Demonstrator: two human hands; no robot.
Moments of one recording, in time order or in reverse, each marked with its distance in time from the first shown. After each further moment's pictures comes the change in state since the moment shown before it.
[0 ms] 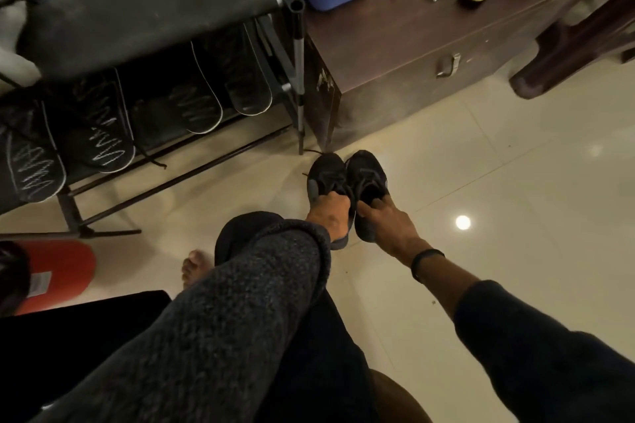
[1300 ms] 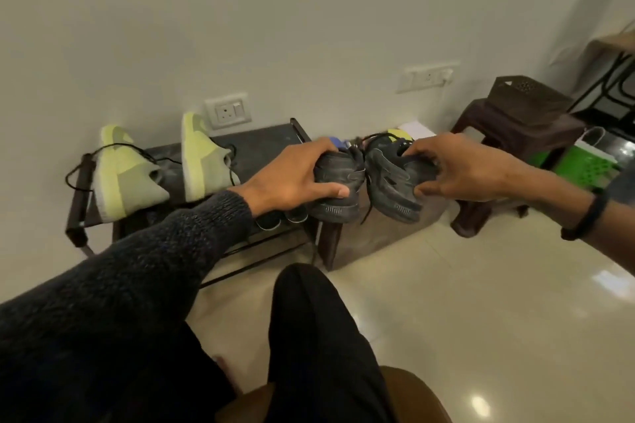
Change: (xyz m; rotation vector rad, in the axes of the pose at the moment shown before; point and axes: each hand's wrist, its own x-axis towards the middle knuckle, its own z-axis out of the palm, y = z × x) left_hand -0.386 -0.048 -0.218 -0.245 0.821 0.661; right_hand -0.306 -0.107 -0.392 0.003 0.535 -0.146
